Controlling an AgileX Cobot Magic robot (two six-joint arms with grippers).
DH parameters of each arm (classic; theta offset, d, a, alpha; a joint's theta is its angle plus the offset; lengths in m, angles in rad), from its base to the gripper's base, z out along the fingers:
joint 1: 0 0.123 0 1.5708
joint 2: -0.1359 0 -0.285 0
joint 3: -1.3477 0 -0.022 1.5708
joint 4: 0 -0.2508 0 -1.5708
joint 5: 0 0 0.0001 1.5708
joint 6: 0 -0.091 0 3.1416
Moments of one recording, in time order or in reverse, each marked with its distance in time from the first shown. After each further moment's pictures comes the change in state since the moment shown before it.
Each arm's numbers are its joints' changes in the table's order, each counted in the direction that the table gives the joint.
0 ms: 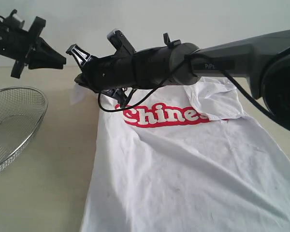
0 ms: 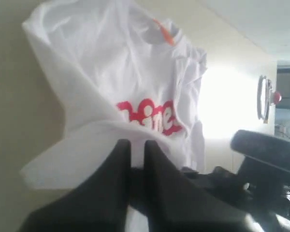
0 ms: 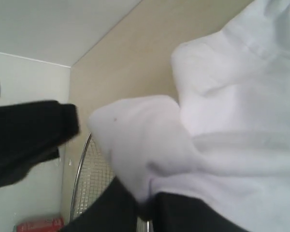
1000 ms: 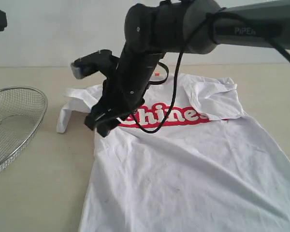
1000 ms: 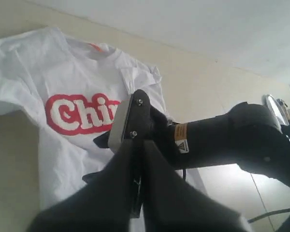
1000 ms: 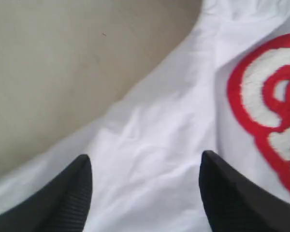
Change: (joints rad) left arm 0.021 1.027 -0.739 -0.004 0.208 -0.106; right arm 0.048 0.182 0.002 1.527 -0.633 -0.277
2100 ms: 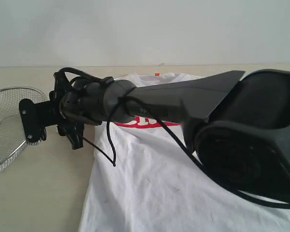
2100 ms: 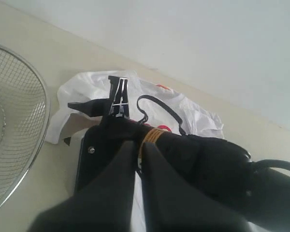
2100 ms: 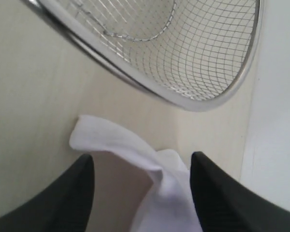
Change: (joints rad) left arm 0.000 0.479 -0.548 0.048 0.427 -0.074; right arm 0.194 -0.339 0.224 0.809 0.601 0.250
